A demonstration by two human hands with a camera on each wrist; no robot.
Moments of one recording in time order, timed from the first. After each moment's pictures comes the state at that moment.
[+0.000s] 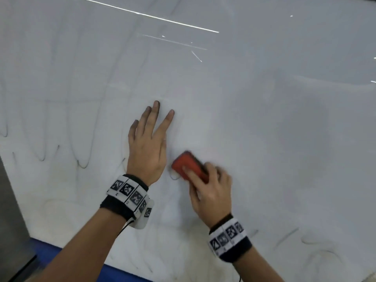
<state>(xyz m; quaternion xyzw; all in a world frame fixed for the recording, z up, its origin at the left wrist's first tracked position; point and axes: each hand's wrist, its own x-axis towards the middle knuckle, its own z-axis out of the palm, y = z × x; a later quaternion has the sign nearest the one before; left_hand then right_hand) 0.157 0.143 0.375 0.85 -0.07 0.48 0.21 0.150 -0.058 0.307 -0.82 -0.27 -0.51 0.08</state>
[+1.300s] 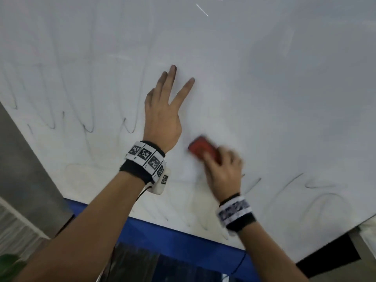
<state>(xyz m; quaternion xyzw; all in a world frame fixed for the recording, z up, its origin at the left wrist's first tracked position) 0.136 0.099 0.363 0.87 -0.11 0.46 0.16 0.130 -0.100 0.218 -0.85 -0.20 -0.48 0.08</state>
